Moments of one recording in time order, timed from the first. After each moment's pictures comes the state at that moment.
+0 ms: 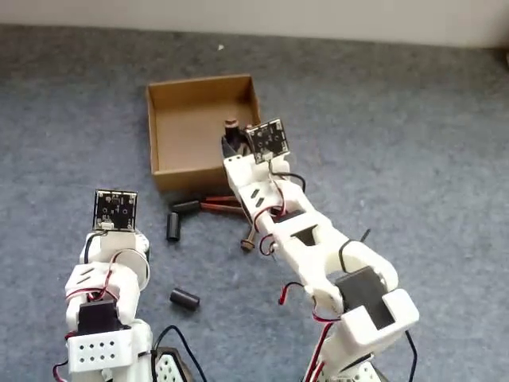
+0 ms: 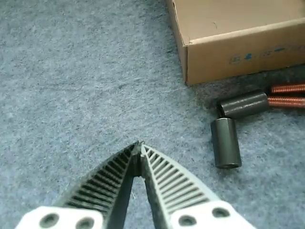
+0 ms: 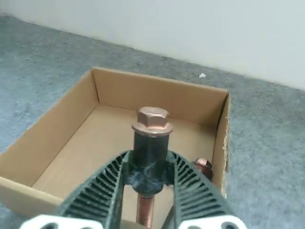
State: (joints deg) left arm -15.3 -93.0 92.4 51.5 -6.5; right arm -30.7 5.9 47.0 -31.9 2.2
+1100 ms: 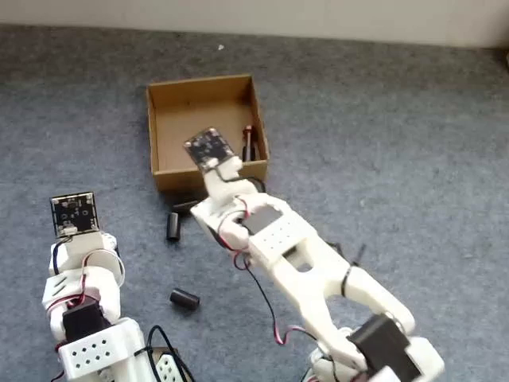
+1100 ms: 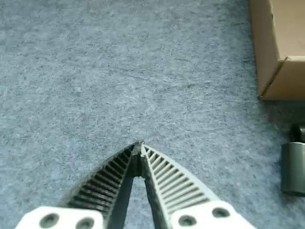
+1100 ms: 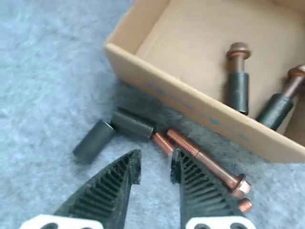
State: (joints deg) left arm -29.5 -93.0 91.7 49.5 -6.5; right arm -44.2 -8.9 34.9 31.4 3.4
